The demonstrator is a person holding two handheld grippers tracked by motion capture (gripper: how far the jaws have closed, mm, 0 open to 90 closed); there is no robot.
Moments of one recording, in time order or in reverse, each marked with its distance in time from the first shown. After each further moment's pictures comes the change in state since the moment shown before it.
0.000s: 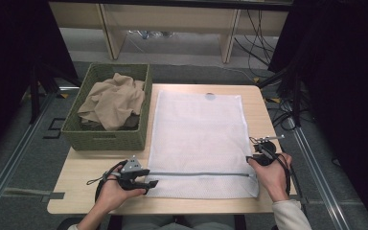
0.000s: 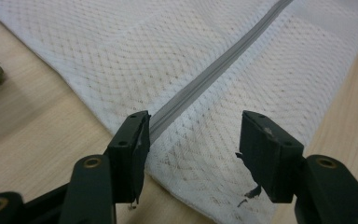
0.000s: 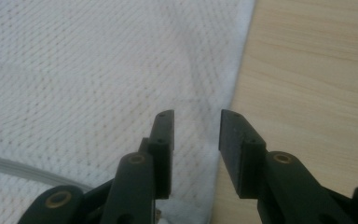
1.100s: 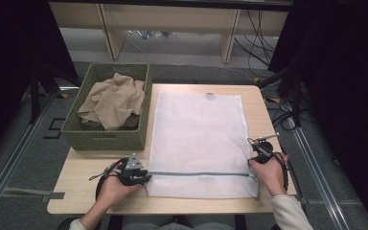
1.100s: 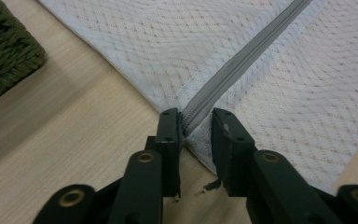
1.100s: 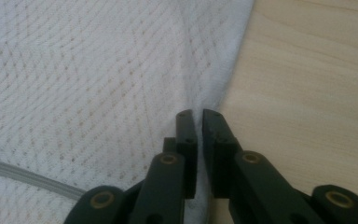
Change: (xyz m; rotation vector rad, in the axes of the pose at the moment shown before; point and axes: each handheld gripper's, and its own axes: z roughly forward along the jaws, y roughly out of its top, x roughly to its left) left arm 0.009 0.003 0.002 0.111 0.109 0.035; right arm -0.008 0.004 0.024 0.132 0.034 0.034
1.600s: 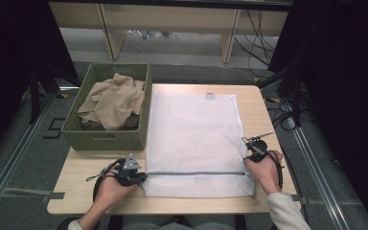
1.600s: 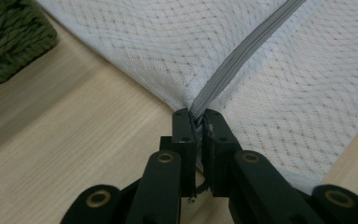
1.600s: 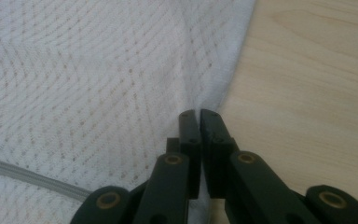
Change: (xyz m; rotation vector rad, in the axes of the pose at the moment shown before) left arm 0.003 -0.005 -0.008 0.026 0.011 -0.042; right arm 0.016 0.008 0.004 0.025 -0.003 -0.025
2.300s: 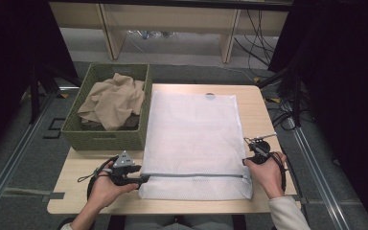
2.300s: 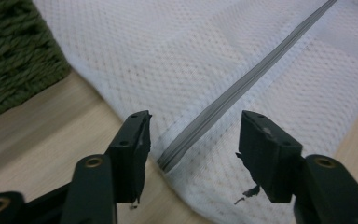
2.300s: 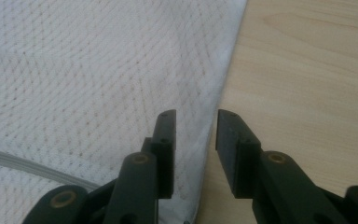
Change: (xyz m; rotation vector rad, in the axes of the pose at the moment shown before) left arm 0.000 0.005 -0.015 -0.133 -0.055 -0.064; right arm 0.001 -0.008 -0.018 -0.037 0.002 -0.008
